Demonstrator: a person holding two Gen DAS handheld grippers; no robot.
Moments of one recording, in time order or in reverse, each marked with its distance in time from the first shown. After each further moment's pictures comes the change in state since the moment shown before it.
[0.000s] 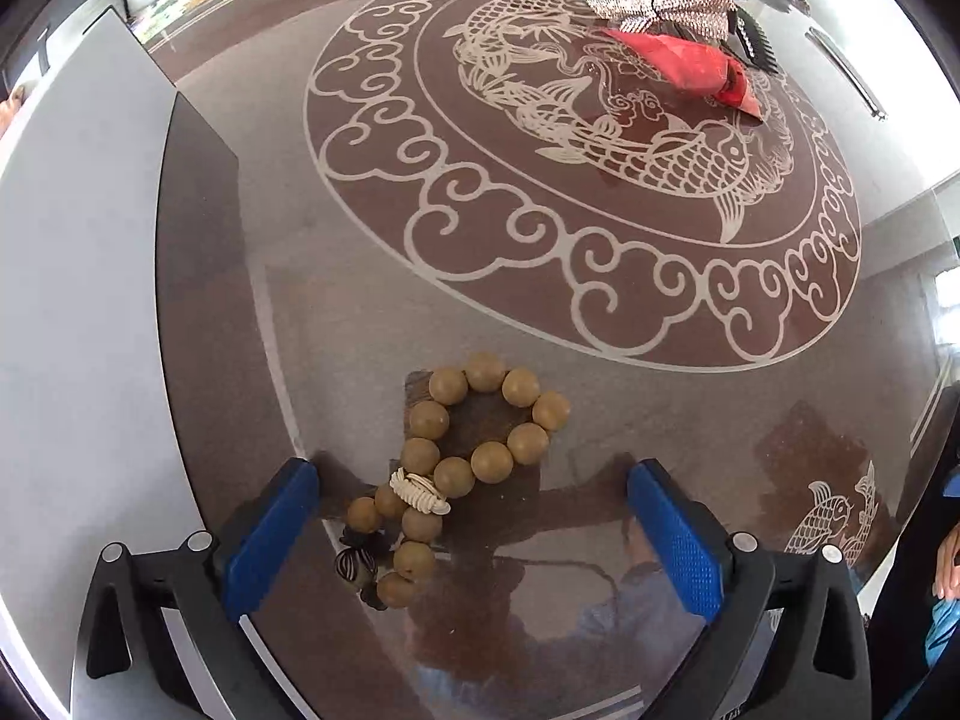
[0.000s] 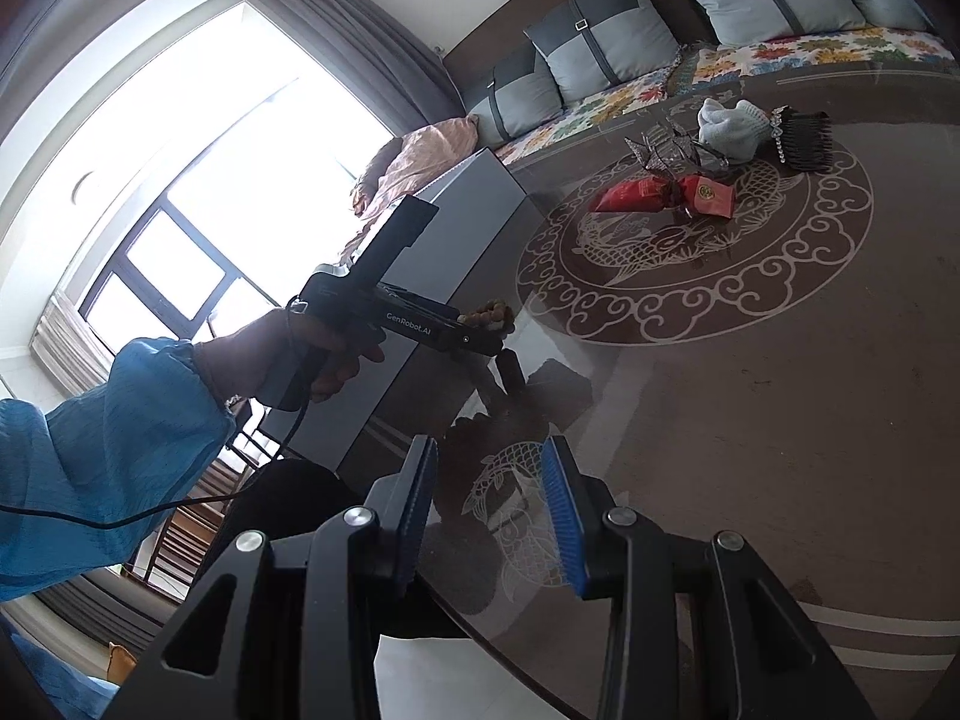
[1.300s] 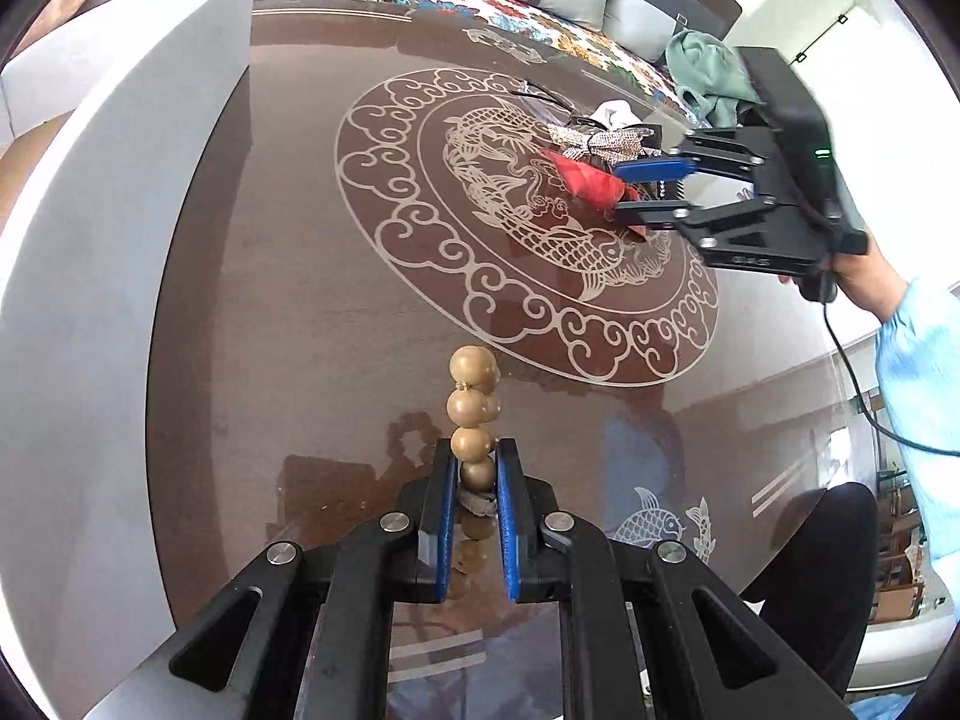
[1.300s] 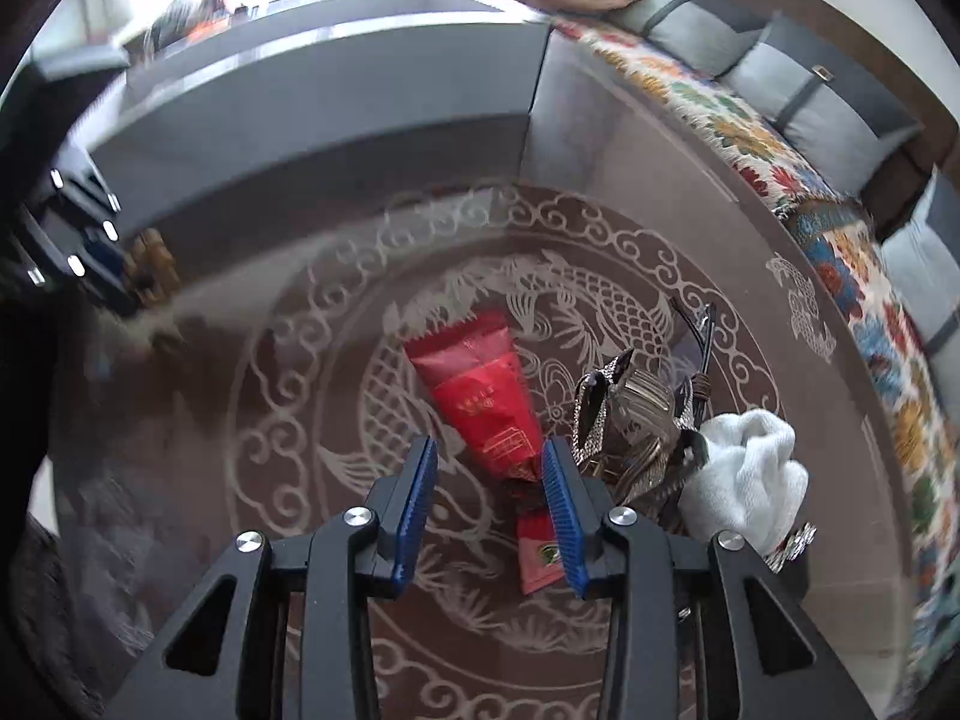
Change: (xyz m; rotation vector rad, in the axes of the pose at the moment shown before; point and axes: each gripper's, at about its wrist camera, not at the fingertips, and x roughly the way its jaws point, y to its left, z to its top) left arm -0.035 0.023 -0.041 -0.275 -0.267 -0.320; right arm 0.186 -0.036 0.200 -0.904 0.578 -0.360
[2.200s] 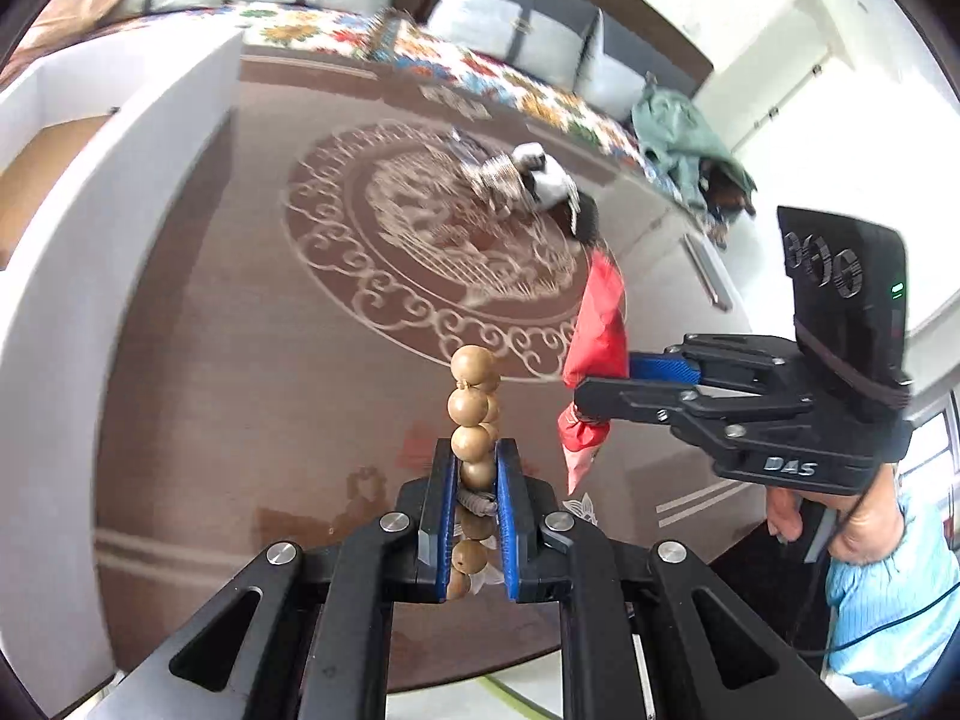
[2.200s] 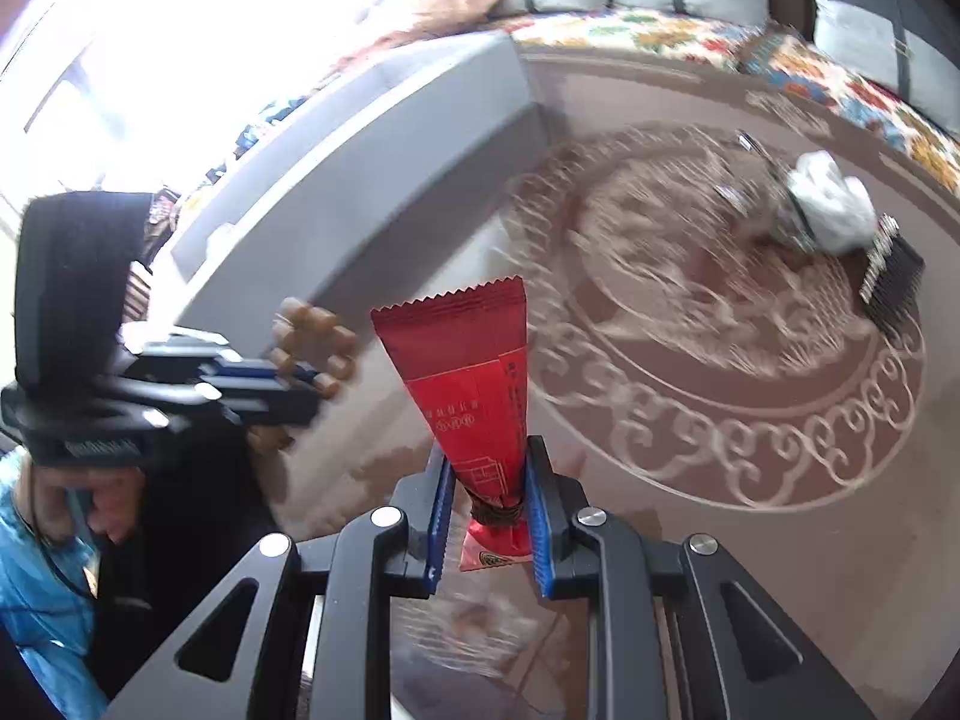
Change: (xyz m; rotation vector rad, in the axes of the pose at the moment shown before) left arm -0.053 -0.050 -0.049 -0.063 -0.183 -0.064; right arm -0.078 0.104 -0.035 0.569 -0.190 0.264
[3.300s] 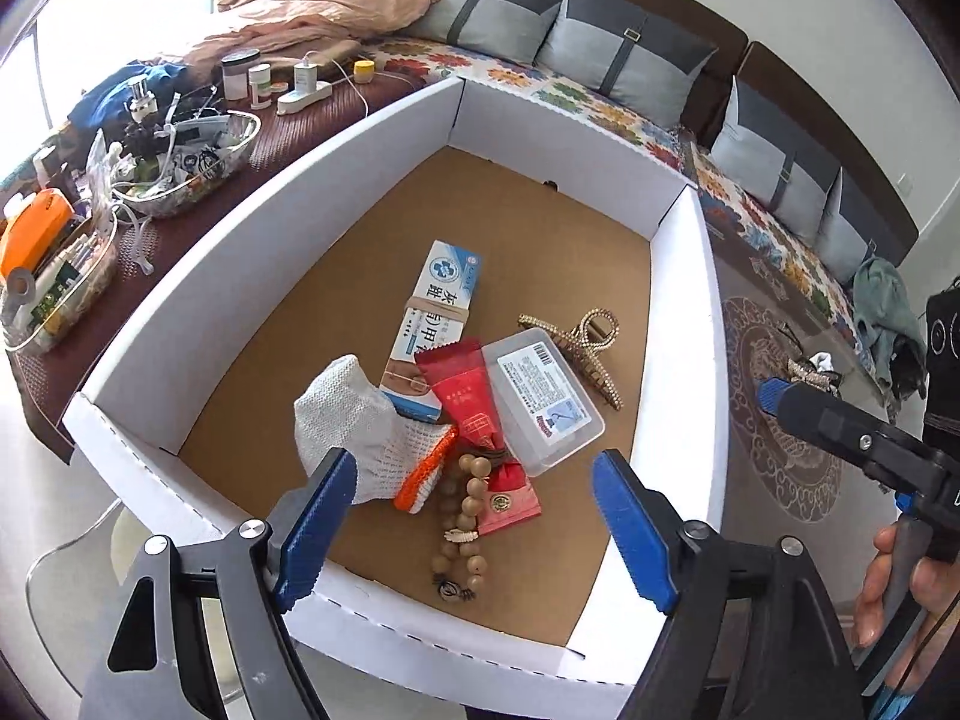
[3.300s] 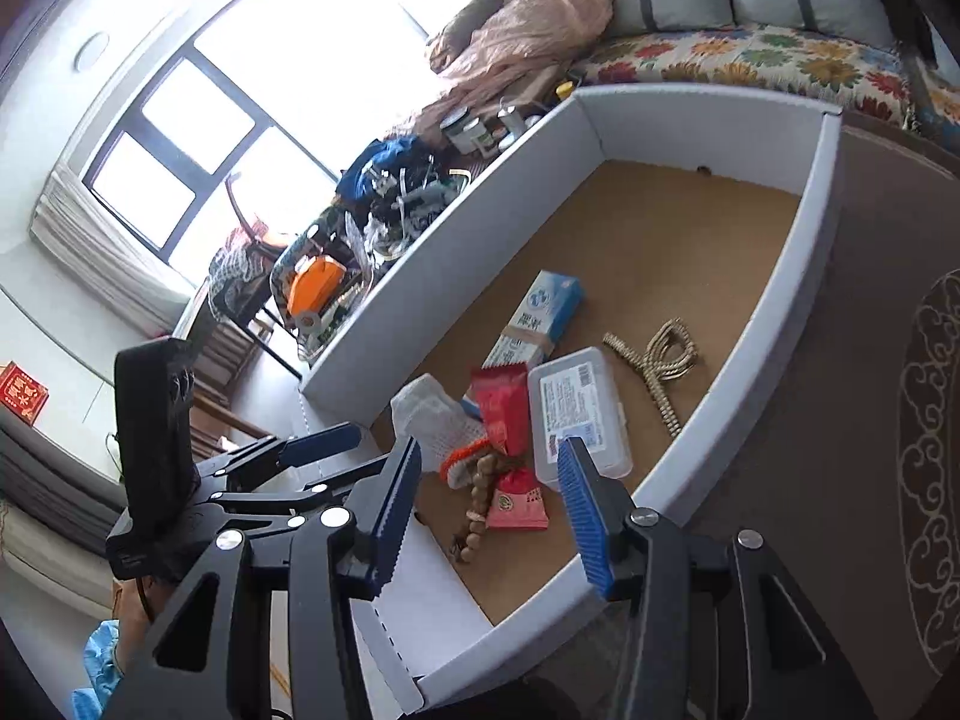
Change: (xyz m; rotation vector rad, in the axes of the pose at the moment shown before) left arm -0.163 0.207 -0.013 -0.325 -0.184 0.443; right arm 0.114 0.193 0.143 0.077 -0.103 0.243
